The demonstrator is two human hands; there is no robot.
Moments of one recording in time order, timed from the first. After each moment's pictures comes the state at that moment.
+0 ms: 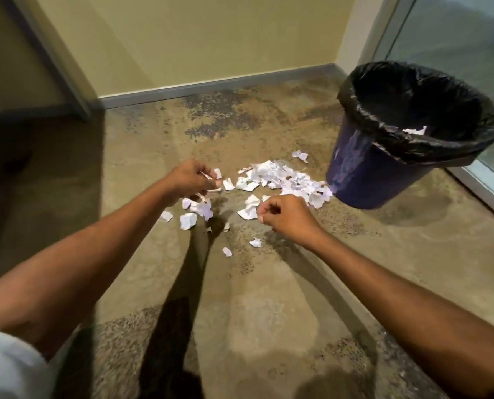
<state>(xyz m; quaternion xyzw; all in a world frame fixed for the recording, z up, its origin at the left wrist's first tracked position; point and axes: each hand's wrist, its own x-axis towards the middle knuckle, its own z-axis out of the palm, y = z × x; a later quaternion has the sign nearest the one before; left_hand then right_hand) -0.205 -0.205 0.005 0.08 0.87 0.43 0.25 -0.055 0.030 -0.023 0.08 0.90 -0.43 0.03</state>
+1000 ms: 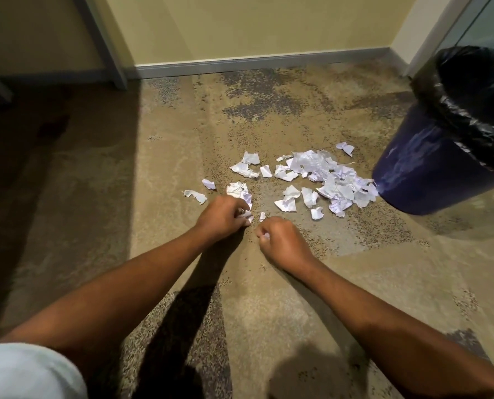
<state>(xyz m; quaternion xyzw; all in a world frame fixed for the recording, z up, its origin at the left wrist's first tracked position) -0.152 -0.243 -0.107 0.21 0.94 0.26 0.09 -0.055 -0.068 -0.103 0.00 0.96 -0.26 0.04</state>
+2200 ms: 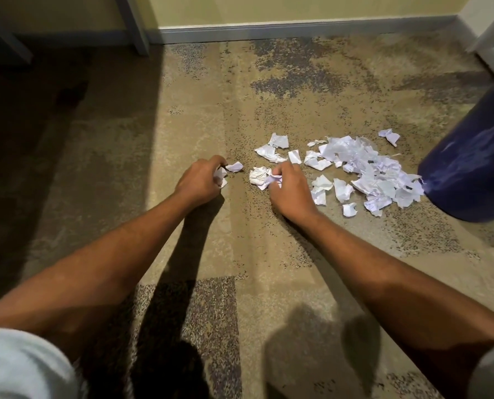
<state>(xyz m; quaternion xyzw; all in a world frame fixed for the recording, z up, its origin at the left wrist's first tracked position) -0.209 -0.323 -0.121 0.10 0.97 0.22 0.08 -0.155 -0.092 -0.115 0.04 0.93 -0.36 0.00</state>
